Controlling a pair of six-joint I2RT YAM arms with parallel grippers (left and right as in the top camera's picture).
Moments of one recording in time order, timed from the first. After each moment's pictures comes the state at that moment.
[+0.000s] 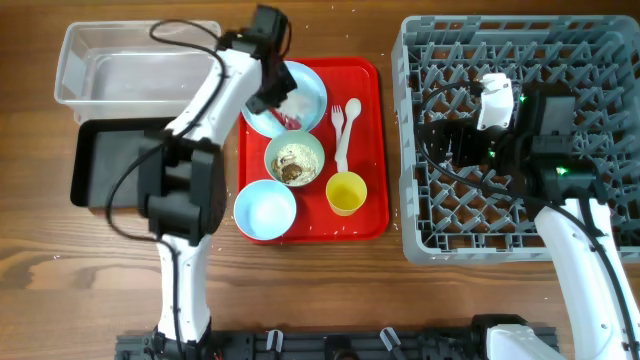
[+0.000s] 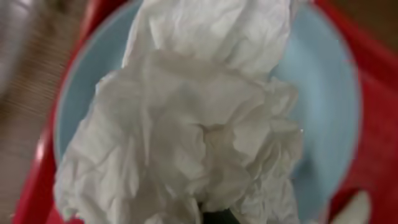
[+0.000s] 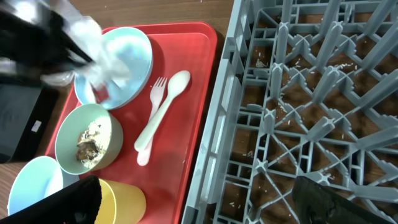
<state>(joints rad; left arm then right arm) -0.28 2.27 1.94 -0.96 -0.01 -0.77 0.00 1.25 1.02 -0.60 -0.39 0.02</state>
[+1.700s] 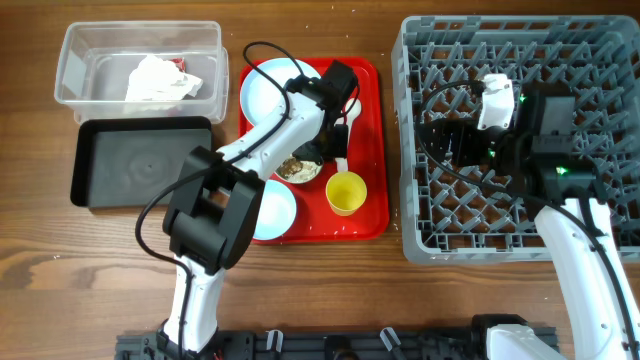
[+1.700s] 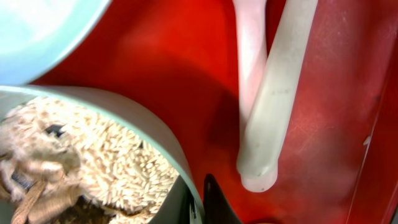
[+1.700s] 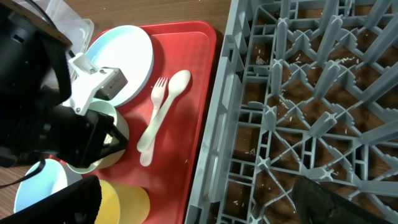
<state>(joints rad) -0.56 2.18 1.69 -0.99 0.06 -0.45 0.00 1.25 1.02 -0.60 -0.39 0.05</state>
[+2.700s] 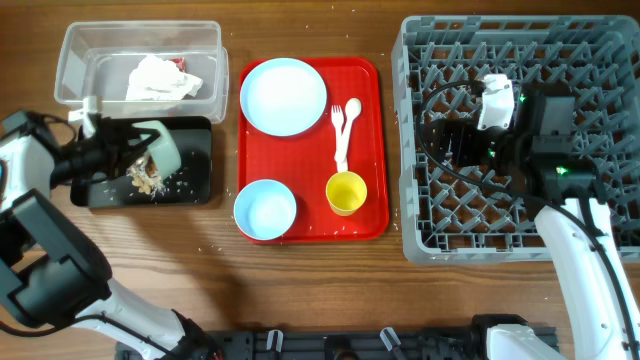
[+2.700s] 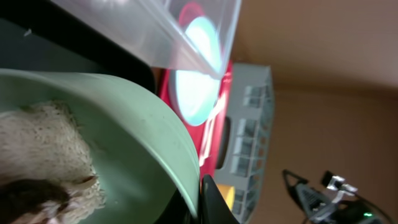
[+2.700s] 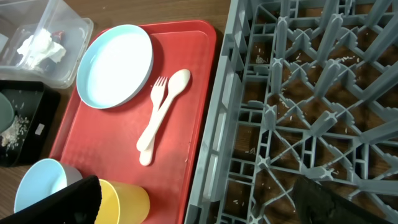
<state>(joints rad) 0.61 1.91 1.31 -0.96 1.13 0.06 0.00 1.25 1.02 -0.61 -0.39 0.05</state>
